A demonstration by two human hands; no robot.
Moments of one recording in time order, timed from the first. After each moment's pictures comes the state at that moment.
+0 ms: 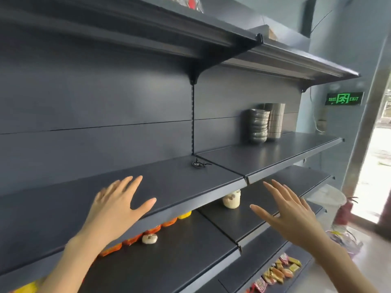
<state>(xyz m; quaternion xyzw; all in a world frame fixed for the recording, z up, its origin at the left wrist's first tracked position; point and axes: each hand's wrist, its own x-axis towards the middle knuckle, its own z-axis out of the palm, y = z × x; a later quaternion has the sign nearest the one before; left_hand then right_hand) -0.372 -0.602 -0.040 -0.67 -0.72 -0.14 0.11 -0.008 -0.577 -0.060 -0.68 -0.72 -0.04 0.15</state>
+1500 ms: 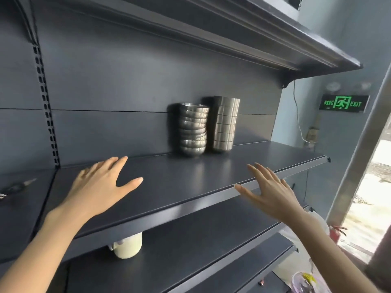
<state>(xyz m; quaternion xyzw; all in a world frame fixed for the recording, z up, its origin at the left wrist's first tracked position) 0.049 -0.221 -0.023 -0.63 -0.75 -0.15 0.09 0.402 -0.151 -0.042 -0.62 -0.76 -0.05 0.19</state>
